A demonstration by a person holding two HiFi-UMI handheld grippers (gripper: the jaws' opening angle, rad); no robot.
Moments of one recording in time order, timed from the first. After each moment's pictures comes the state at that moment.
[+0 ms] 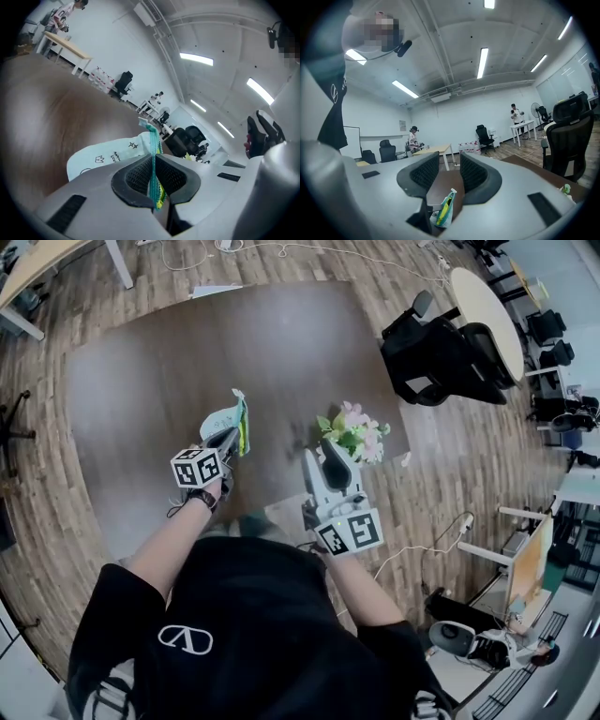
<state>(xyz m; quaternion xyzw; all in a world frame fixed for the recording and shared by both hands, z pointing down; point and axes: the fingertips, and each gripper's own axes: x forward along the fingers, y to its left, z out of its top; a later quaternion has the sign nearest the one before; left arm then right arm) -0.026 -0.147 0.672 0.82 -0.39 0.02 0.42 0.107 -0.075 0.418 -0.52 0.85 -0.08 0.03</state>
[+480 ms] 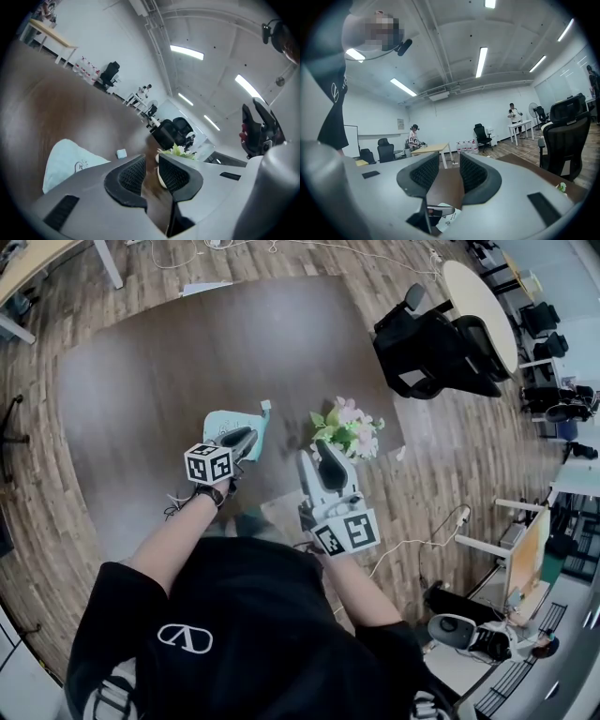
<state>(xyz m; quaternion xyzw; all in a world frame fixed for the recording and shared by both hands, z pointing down) 0.041 -0.140 0.680 0.86 -0.30 0.03 0.41 0.115 -0.072 0.427 -0.53 0.84 -0.09 0.03</state>
